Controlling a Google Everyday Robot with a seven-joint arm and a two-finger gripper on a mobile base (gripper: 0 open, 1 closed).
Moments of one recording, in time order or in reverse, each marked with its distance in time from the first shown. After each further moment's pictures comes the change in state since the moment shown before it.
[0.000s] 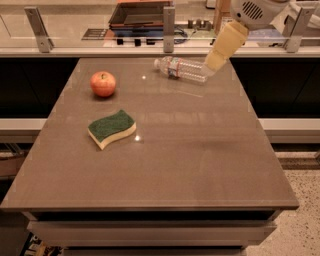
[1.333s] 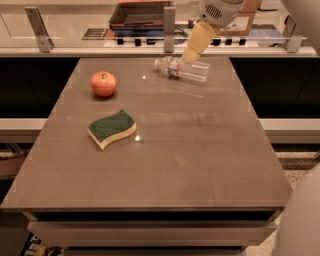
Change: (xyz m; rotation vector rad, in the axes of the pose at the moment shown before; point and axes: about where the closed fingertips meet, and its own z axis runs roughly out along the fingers) arm -0.043 -0.029 0.073 -0.037 0.073 0.032
